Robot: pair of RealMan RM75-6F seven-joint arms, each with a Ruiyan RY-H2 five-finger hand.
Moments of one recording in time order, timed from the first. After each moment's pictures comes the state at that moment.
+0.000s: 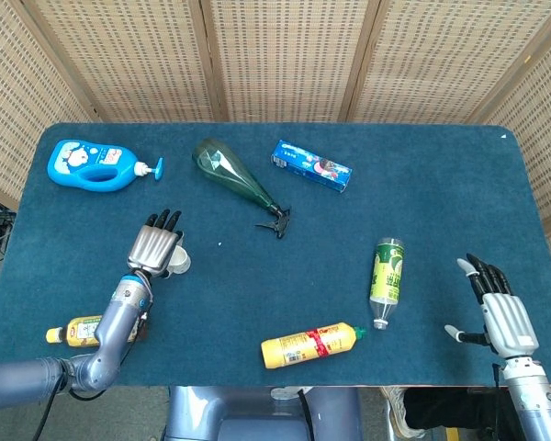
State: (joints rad) left arm -0.82 -1.50 -0.12 -1.56 0.71 1.07 0.84; right arm 0.16 -1.14 0.06 -1.63 -1.46 1.35 0.17
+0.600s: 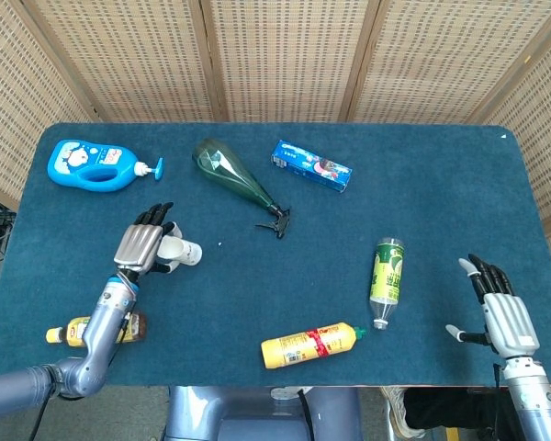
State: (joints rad) left arm -0.70 -1.53 -0.16 -1.47 0.96 1.09 0.28; right arm 0.15 -1.15 0.06 -1.63 -1.45 1.35 0.15
